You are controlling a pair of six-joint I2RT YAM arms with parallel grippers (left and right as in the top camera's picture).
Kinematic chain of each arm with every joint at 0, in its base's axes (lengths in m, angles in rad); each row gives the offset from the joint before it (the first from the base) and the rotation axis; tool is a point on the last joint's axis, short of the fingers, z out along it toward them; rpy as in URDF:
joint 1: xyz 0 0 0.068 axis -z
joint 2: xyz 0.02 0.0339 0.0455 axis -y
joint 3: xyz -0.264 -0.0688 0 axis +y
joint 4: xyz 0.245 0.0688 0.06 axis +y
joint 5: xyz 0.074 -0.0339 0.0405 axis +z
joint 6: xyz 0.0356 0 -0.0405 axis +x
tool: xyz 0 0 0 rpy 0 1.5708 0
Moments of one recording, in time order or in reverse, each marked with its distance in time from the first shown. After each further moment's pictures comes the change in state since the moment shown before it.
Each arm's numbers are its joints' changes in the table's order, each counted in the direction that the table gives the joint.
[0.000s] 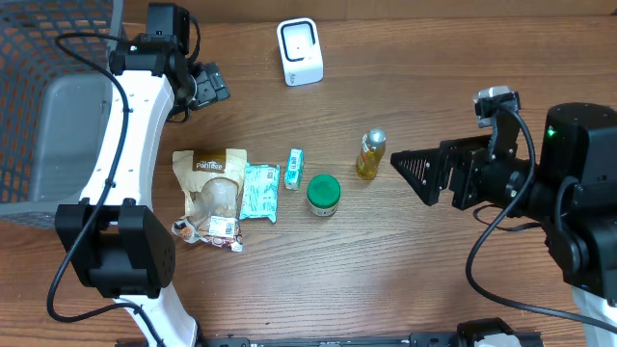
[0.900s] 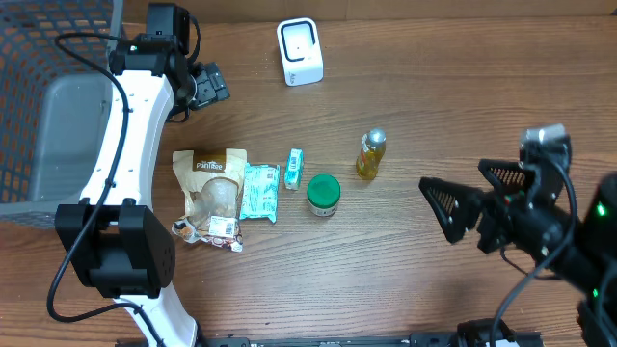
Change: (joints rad) left arm 0.000 0.000 0.000 0.000 0.000 0.000; right arm 0.000 0.197 0.001 0.026 -0.167 0.000
